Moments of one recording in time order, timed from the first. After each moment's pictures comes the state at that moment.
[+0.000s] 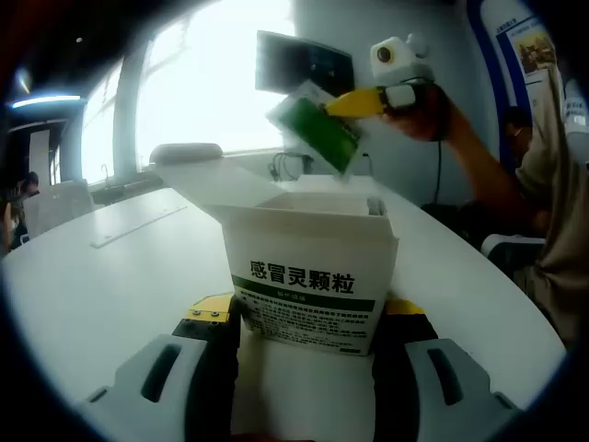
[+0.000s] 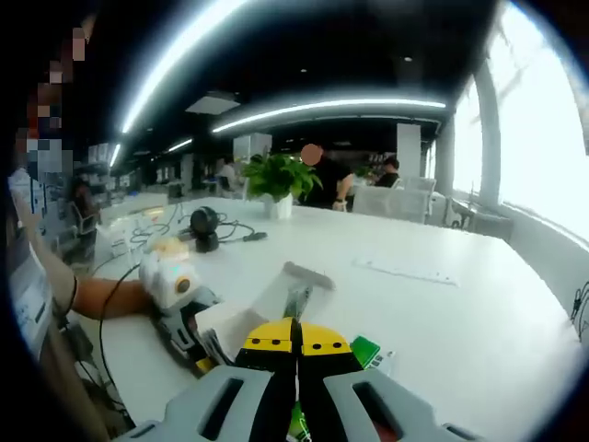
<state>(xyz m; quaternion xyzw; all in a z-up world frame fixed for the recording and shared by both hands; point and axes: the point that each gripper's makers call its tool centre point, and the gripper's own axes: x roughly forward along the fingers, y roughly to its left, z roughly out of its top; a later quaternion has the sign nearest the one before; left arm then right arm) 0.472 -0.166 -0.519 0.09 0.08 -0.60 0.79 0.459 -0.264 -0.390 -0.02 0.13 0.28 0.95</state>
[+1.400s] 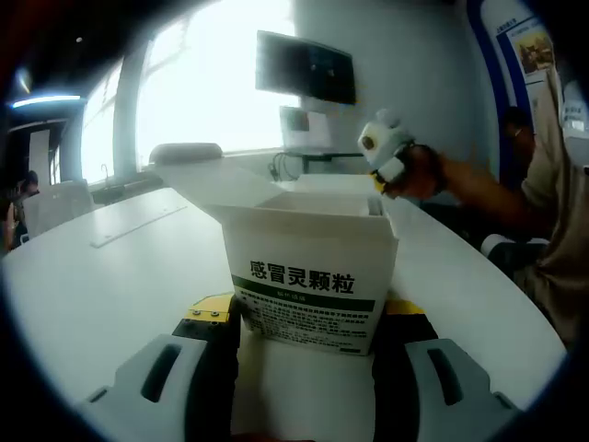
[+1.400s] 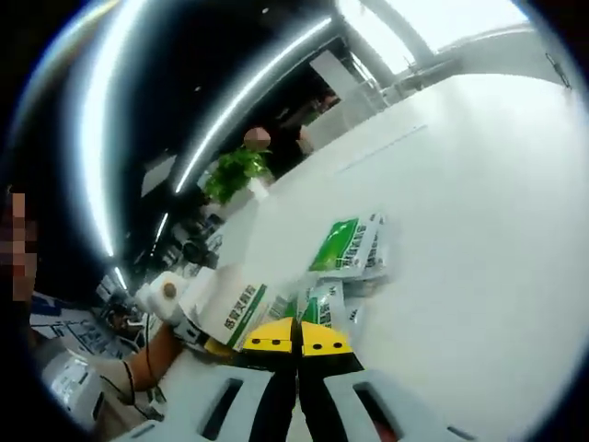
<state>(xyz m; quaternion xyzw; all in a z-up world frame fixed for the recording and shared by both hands) 0.471 -0.164 -0.520 0.09 0.08 -0.60 0.79 0.450 -0.287 -0.507 0.25 0.29 0.27 0.88</state>
